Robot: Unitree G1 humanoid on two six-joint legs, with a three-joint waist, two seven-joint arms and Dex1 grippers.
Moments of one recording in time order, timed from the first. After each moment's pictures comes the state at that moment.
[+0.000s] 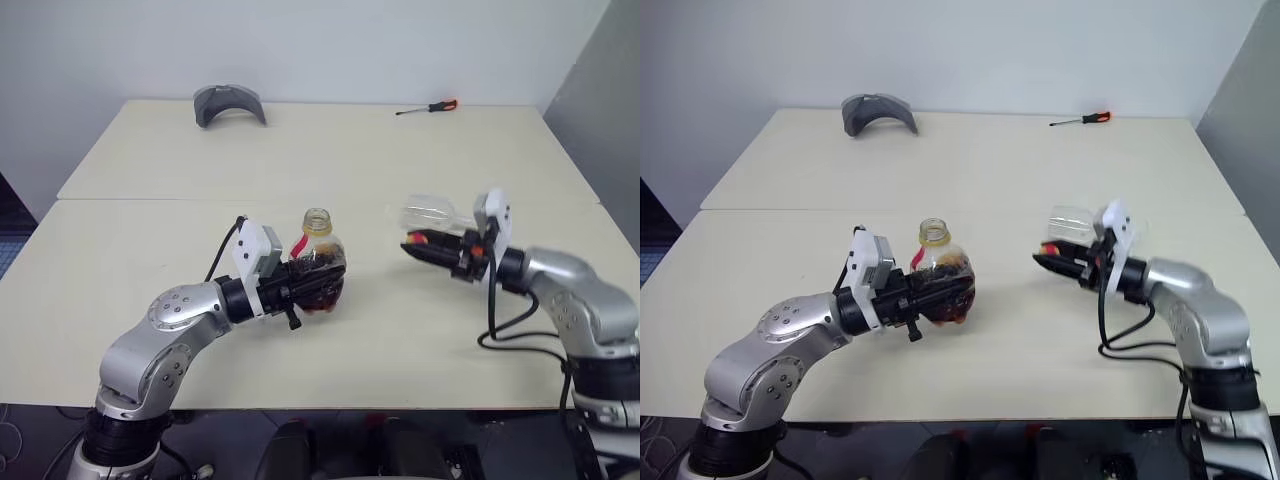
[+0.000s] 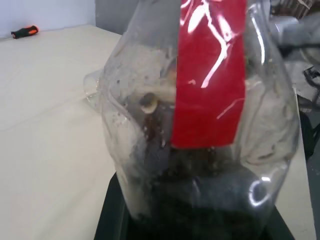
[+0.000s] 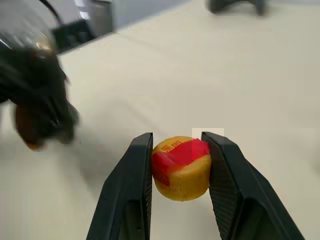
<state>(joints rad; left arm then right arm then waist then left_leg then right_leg) -0.25 0.54 0.01 -0.51 -0.65 0.65 -0.71 -0.31 -0.54 -0.11 -0.27 0.53 0.70 0.78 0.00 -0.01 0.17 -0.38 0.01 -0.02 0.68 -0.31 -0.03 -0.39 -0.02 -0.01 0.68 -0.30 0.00</state>
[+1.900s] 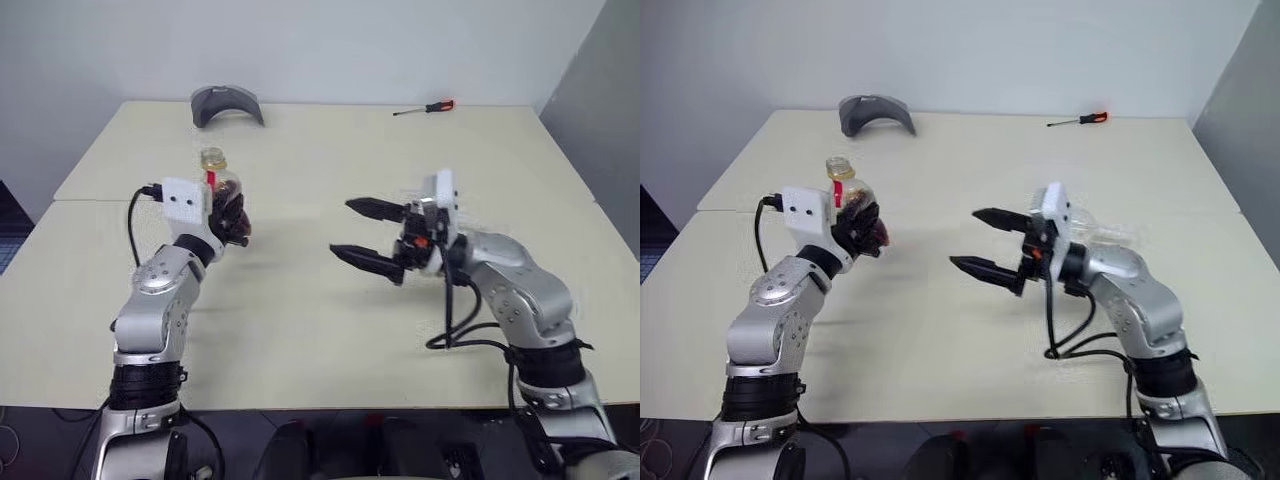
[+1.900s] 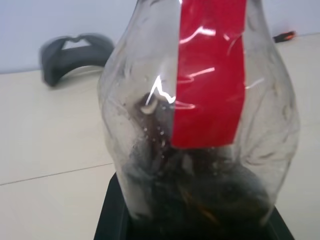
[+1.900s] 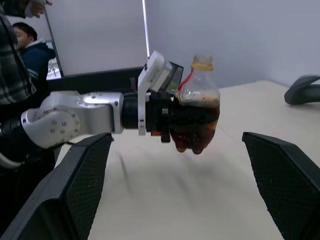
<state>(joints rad) -0.41 0.47 0.21 -0.03 -0.27 0.41 -0.23 -0.61 -0.30 0.12 -0.23 0.57 0.56 0.83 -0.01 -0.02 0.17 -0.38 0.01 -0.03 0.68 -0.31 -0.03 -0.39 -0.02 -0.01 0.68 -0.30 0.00</state>
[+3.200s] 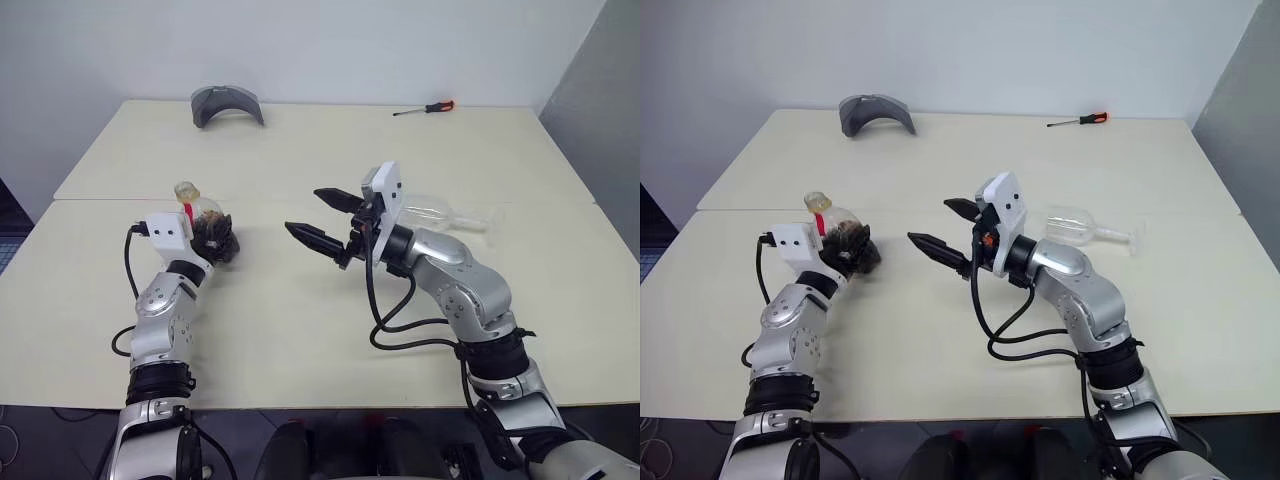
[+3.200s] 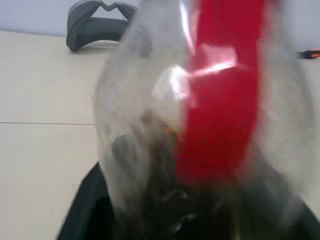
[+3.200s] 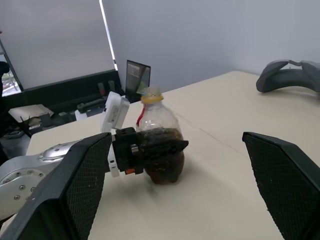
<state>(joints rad) -0.42 0.36 0.29 0.36 -0.33 0.06 -0.39 -0.63 -0.13 0.18 -0.18 0.45 0.58 0.59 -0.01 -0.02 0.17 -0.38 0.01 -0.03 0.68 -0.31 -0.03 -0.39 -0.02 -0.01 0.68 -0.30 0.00</state>
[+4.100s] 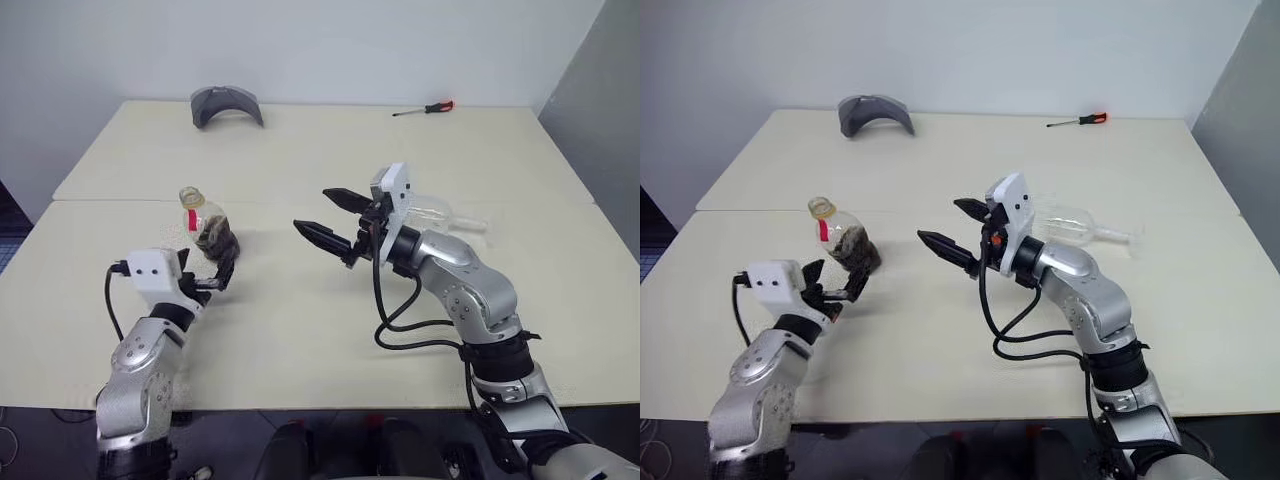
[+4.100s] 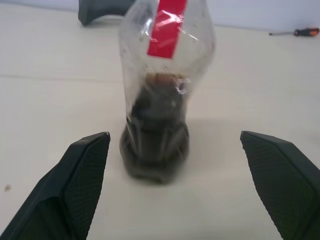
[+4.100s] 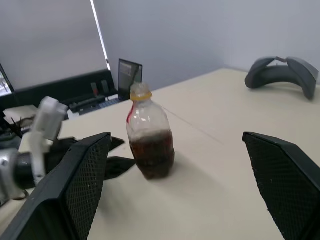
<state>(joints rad) 0.09 0.35 0.30 -0.42 -0.45 0.44 -0.27 -0.55 -0.22 0.16 -0.23 0.45 0.58 0.61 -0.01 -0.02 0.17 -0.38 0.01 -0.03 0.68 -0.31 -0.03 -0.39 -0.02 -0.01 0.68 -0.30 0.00</state>
